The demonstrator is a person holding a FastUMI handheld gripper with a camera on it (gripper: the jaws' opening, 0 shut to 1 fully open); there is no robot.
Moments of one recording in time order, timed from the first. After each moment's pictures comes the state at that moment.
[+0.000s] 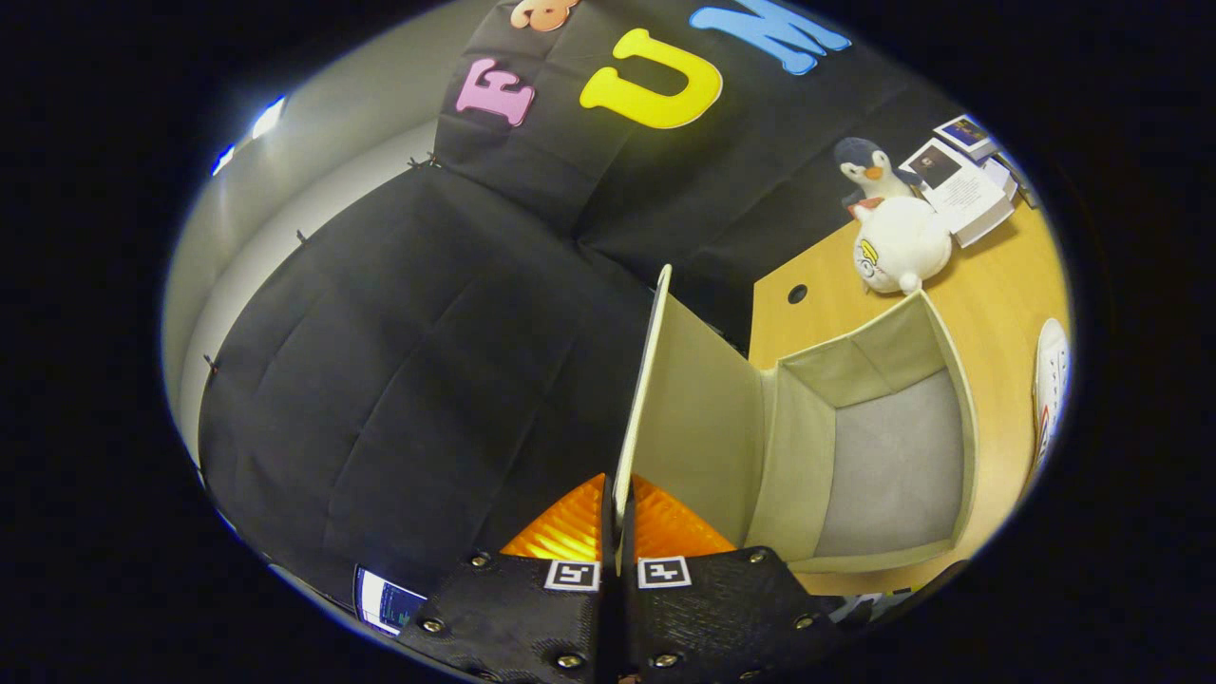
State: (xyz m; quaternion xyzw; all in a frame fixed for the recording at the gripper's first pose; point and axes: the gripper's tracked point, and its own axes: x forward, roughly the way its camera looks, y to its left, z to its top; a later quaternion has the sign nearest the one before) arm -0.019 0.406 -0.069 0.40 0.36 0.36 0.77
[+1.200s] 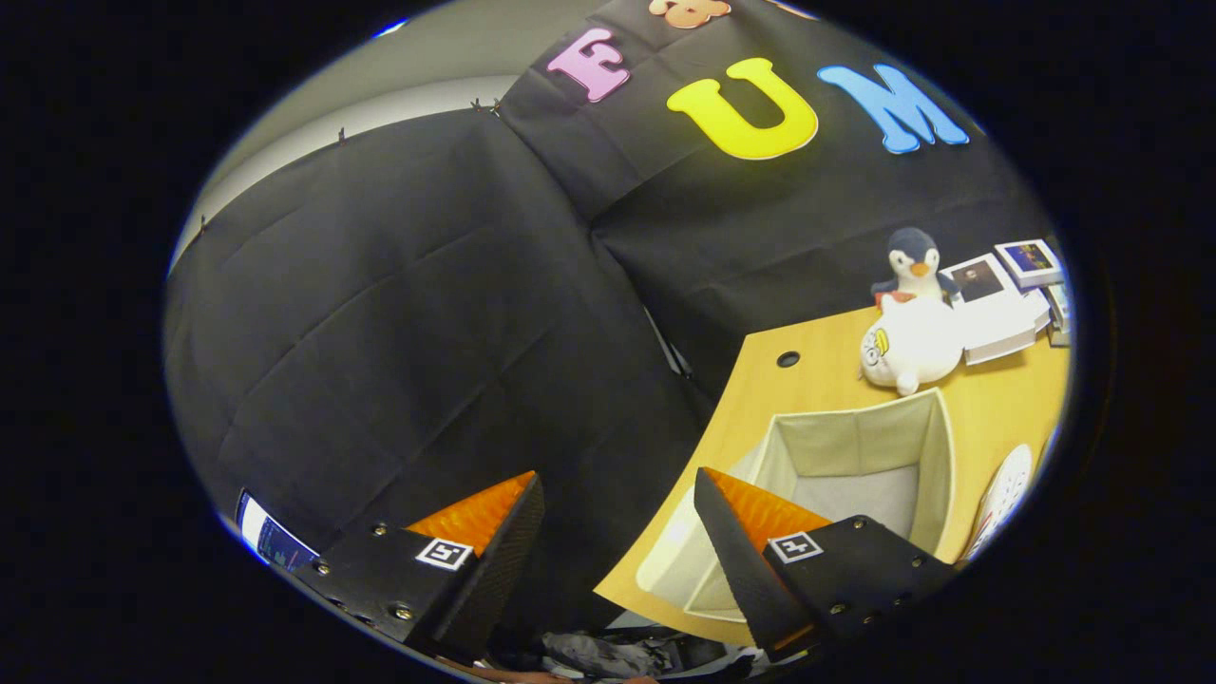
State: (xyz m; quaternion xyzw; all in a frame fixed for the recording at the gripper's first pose) arm 0.007 0.403 -0.088 0.23 0.30 0.34 0.86
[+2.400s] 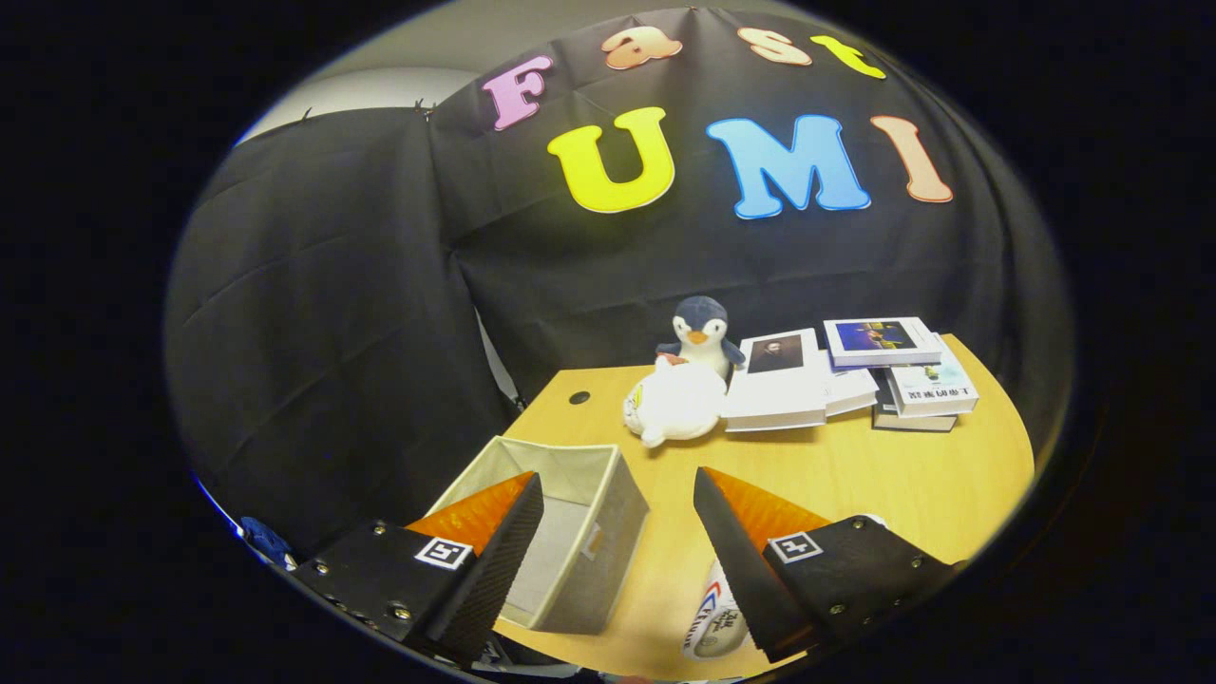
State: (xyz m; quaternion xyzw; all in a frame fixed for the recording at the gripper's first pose) arm 0.056 0.150 -0.157 0.11 0.29 0.17 0.93
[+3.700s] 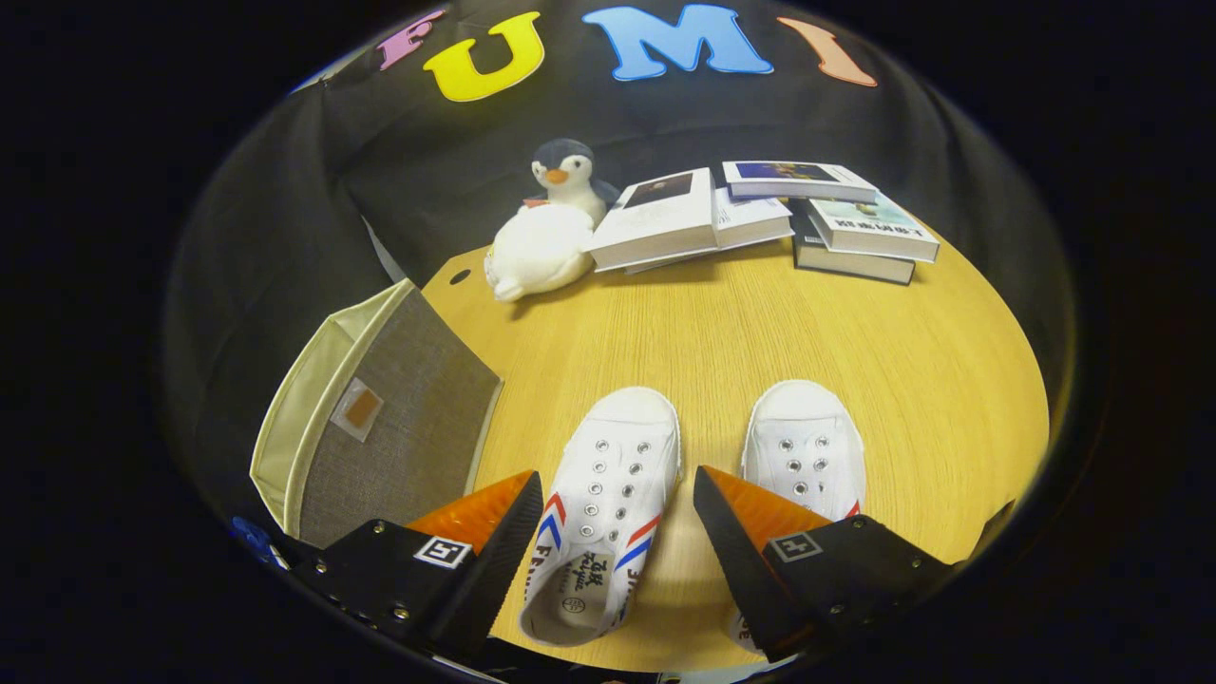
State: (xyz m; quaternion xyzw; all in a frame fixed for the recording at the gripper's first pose) arm 0.020 0.068 -0.341 0.12 0.47 0.10 0.87
